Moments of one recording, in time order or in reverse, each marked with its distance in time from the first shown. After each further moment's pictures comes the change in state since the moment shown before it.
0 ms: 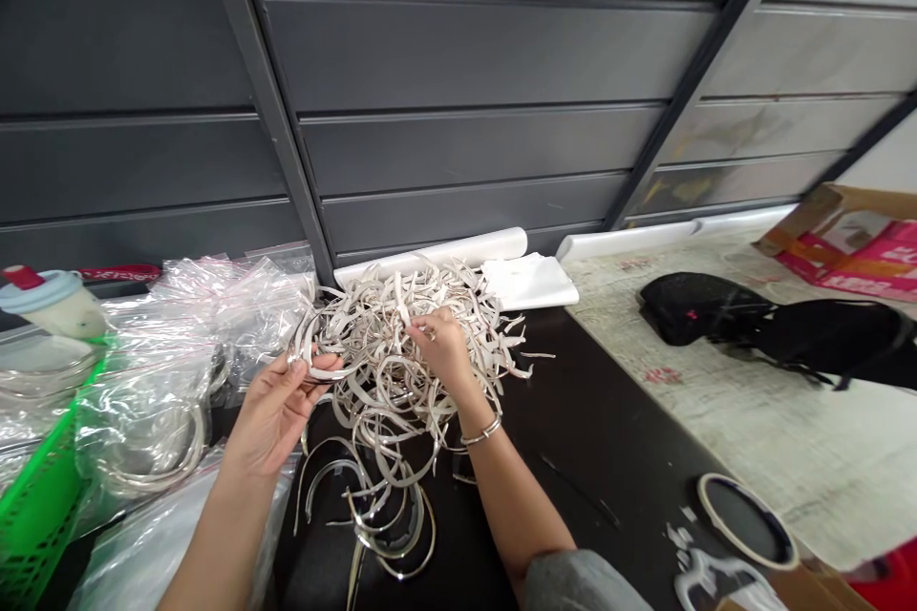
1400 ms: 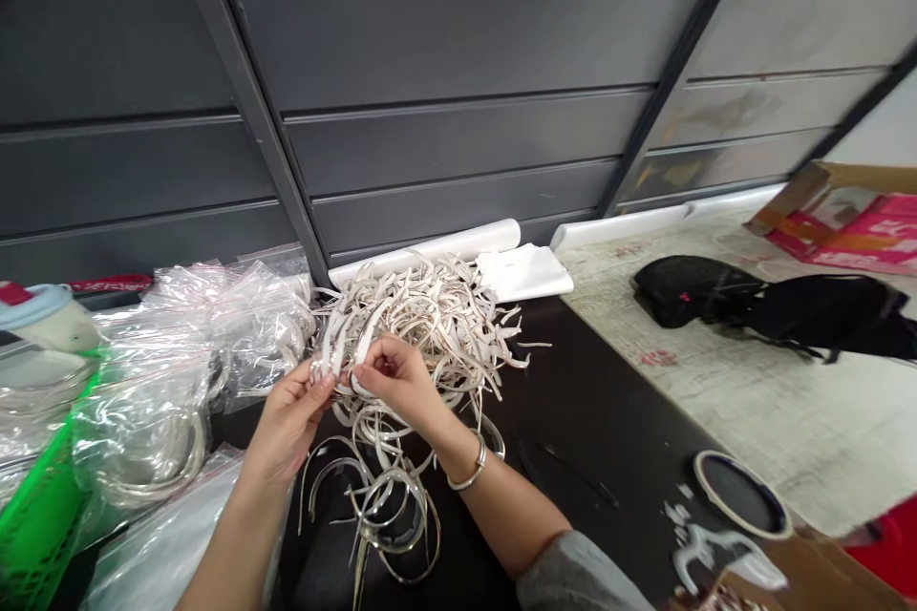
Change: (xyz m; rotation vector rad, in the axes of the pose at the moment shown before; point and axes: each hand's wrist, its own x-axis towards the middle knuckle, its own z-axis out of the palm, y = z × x) left_hand -0.001 -0.015 0.009 0.214 -0.118 0.035; right_hand -0.038 -0.070 0.010 0.703 -0.329 0.114
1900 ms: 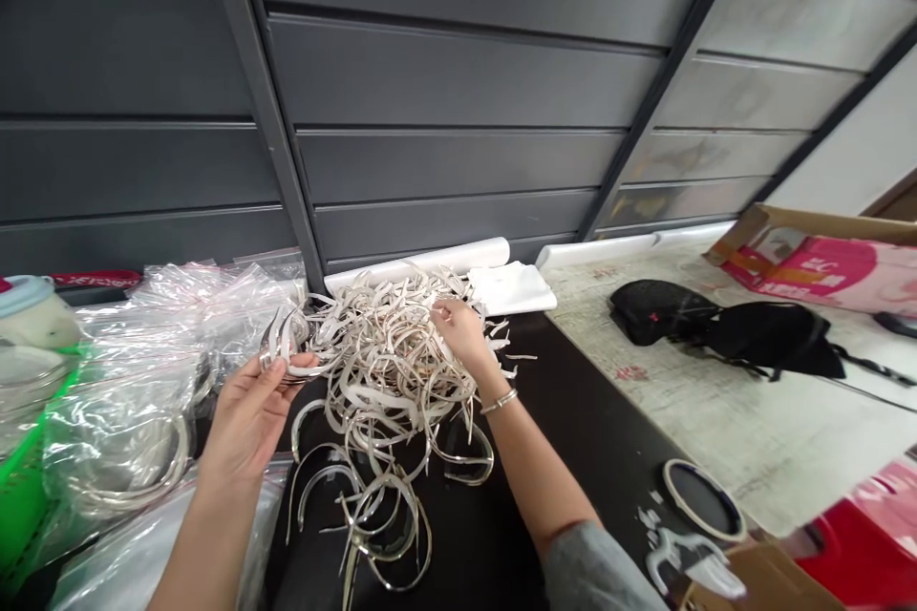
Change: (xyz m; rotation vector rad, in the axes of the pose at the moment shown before) left_hand -0.001 0.021 -0.022 -0.231 0.202 0.089; right_hand 0.043 0.015 -0.099 -1.100 0.256 0.082
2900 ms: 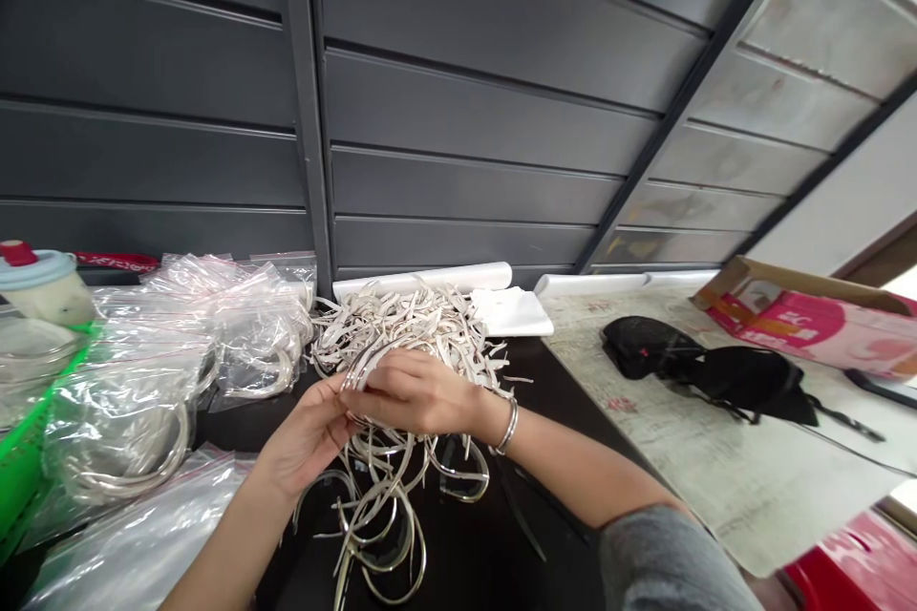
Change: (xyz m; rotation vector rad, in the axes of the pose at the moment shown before) left_hand -0.019 -0.019 0.017 -0.230 -0.418 -0.380; right_hand -0.050 -0.102 -0.030 -0.112 0.020 -1.383
